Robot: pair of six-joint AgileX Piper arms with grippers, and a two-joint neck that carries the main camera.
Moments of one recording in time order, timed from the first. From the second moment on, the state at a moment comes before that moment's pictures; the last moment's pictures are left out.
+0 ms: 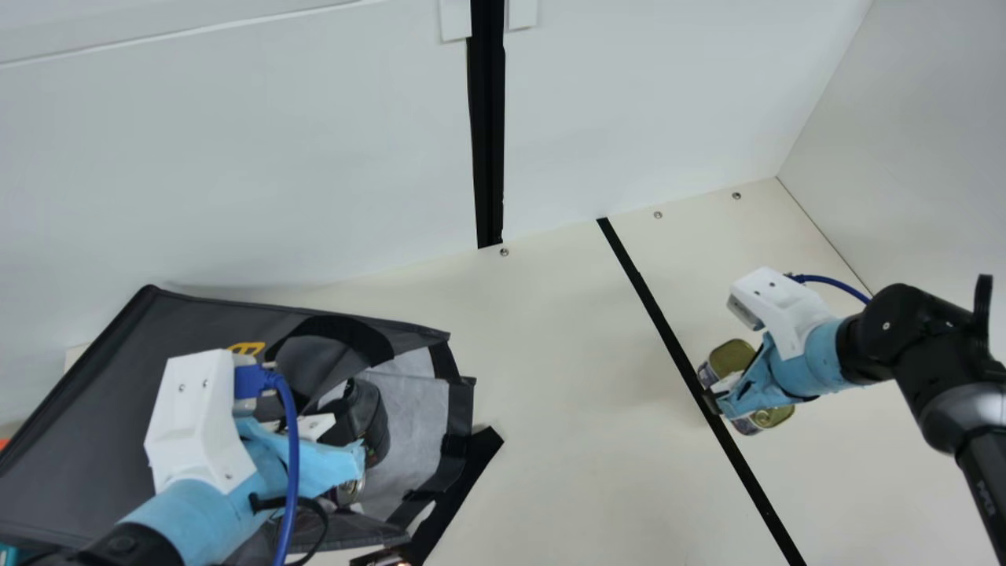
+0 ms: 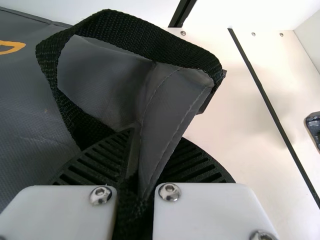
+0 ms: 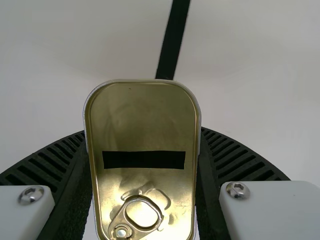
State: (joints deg) left arm -39.0 80.8 -65.2 -1.5 30.0 -26.1; right arm -28.5 84.3 -59.5 14.6 53.4 -48.0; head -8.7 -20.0
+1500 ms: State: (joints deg) left arm -39.0 80.8 -65.2 -1.5 30.0 -26.1; right arm 3.1 81.5 -57.6 15.4 54.2 -43.9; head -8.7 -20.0
